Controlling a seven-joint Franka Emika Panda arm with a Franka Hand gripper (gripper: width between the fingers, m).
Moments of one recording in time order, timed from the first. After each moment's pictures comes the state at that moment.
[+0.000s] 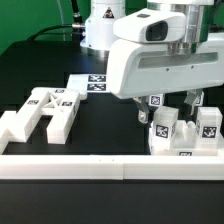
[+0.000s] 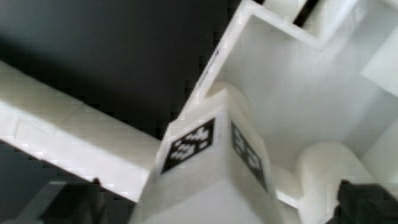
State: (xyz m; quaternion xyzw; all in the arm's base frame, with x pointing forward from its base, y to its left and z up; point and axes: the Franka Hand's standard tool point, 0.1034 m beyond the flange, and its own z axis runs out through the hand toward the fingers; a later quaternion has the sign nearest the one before) arm 0.660 0.049 0.076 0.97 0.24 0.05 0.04
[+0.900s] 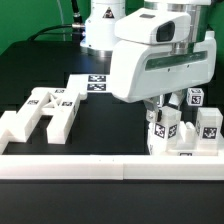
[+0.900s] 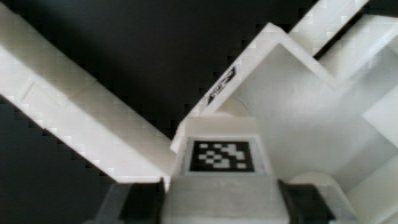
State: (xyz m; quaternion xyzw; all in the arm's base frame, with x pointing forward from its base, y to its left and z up) arm 0.660 0.043 0.077 0.95 0.30 0.05 0.04
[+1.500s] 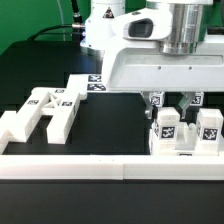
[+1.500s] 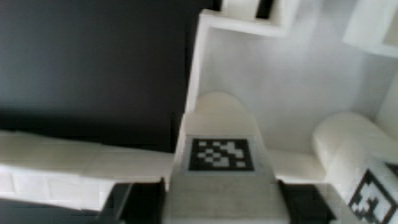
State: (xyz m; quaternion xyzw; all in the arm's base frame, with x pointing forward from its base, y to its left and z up) arm 0.660 0.046 0.077 1.00 -0.01 0.06 0.02
